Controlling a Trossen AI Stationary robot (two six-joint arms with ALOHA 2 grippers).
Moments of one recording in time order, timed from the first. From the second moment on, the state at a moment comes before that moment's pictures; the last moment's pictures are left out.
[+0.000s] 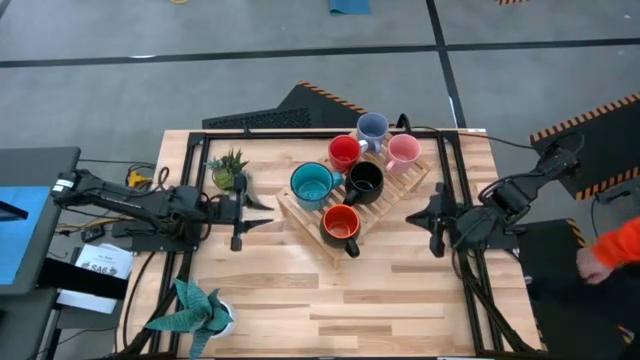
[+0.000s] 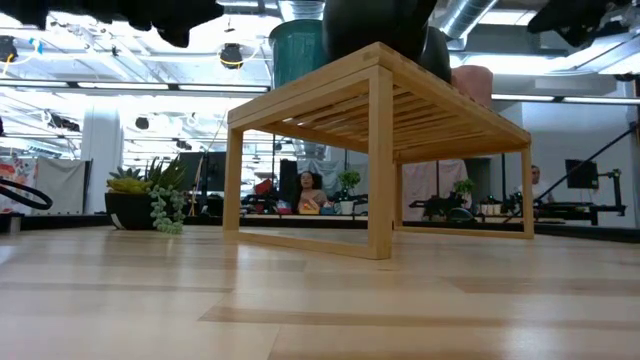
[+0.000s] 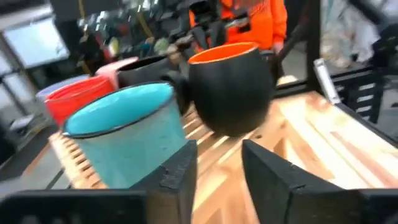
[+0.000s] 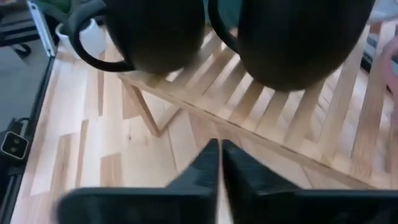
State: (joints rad) left arm -0.16 0.73 0.44 0.31 -0.21 0.21; right arm 0.58 0.76 0.83 -0.79 0.64 0.61
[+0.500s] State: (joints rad) left arm -0.13 0.43 0.10 0.37 -0.19 0.17; right arm 0.58 0.71 0.81 -0.71 0.63 0.54
